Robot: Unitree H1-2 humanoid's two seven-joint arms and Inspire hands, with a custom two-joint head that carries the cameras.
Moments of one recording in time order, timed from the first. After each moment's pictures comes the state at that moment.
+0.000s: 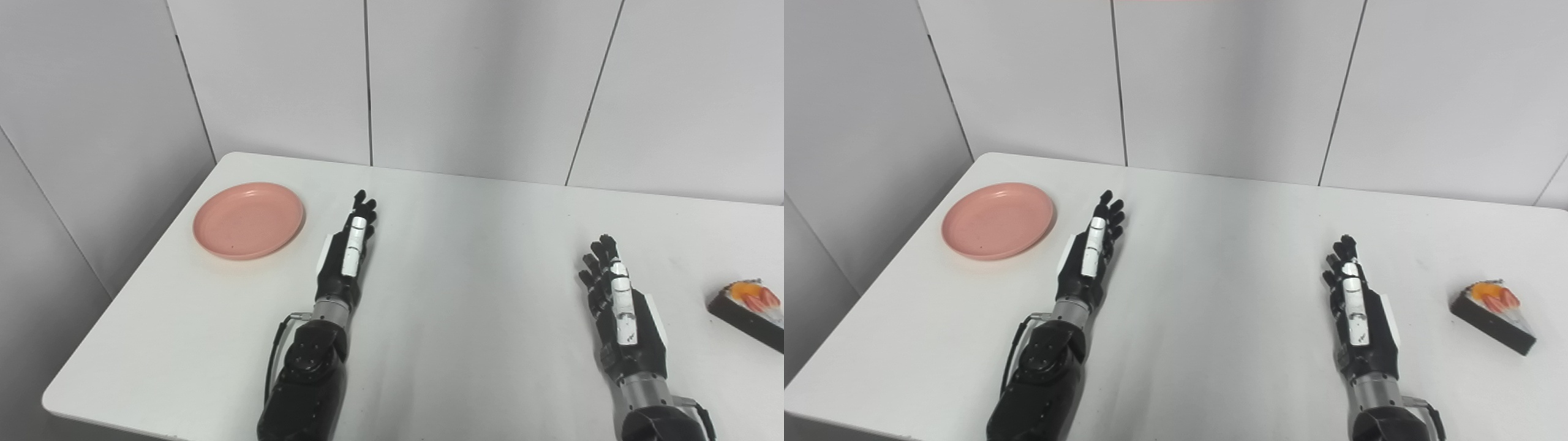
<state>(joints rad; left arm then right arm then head) -0.37 0.01 0.12 0.39 -0.11 -0.18 0.02 -0.26 -0.05 -0.03 0.20 0.21 -0.09 0.14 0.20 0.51</state>
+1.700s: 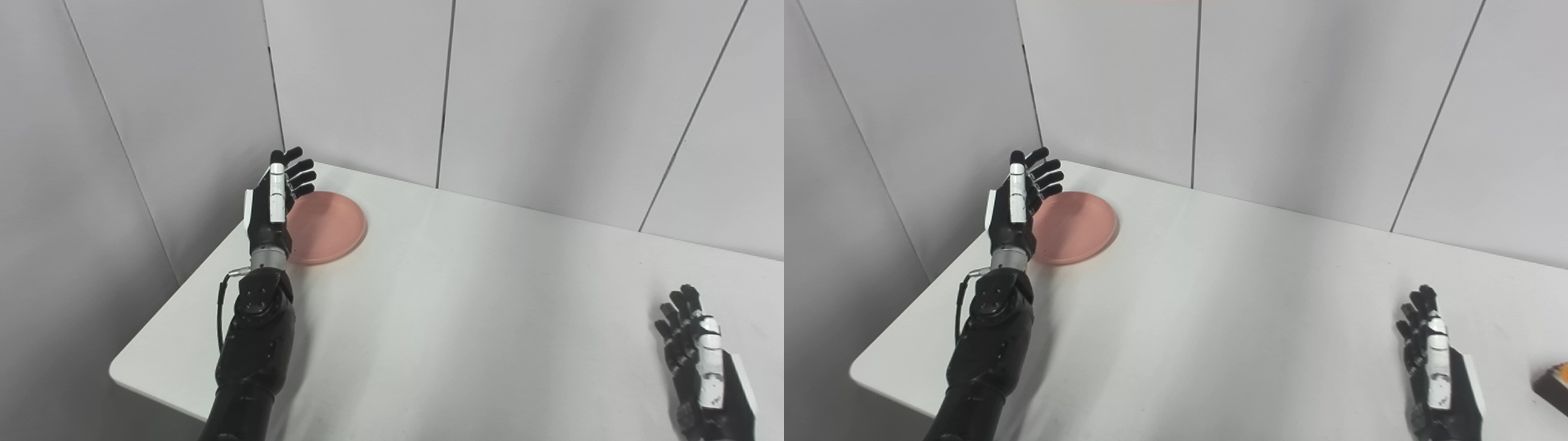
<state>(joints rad) -0.45 0.23 0.40 0.36 -0.18 -0.14 0.17 -0.29 -0.10 -0.05 0.25 0.22 -0.11 0.19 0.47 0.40</state>
